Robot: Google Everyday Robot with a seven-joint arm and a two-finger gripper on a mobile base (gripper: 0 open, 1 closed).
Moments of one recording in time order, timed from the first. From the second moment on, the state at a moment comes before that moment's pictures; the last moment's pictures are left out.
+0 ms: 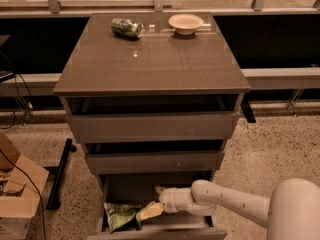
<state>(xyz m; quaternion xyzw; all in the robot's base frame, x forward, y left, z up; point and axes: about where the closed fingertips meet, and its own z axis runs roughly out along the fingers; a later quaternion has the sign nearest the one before) 0.511 0.044 0.317 -0.34 0.78 0.44 0.29</state>
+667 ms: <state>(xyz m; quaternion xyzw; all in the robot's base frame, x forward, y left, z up) 0.533 0.090 0.245 -0.32 0.83 0.38 0.27</state>
